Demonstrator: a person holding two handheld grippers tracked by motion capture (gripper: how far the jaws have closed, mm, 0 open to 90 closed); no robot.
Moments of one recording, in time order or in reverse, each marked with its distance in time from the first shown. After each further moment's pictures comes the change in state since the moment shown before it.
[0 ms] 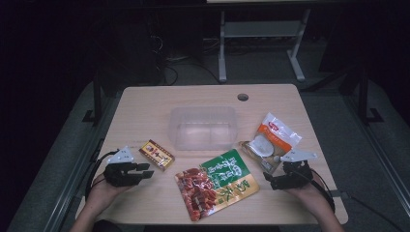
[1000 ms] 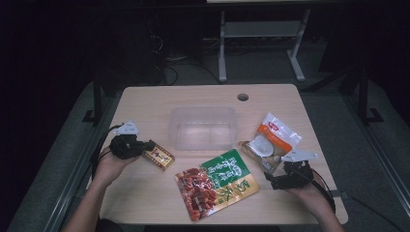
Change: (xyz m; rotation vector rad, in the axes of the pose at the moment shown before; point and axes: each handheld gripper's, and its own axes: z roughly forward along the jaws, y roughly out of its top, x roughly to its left) left arm 0.038 0.063 0.012 -0.003 0.031 0.015; right arm -0.001 -0.001 -0.001 -0.001 -0.009 0.011
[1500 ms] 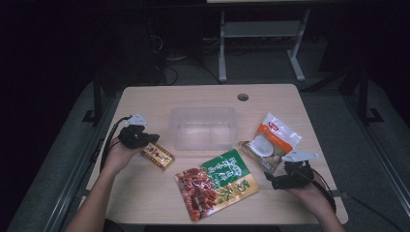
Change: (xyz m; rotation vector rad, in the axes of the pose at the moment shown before) left arm 0.031 0.009 0.035 0.060 0.067 0.002; right arm -0.002 -0.001 0.000 -0.007 0.006 -0.001
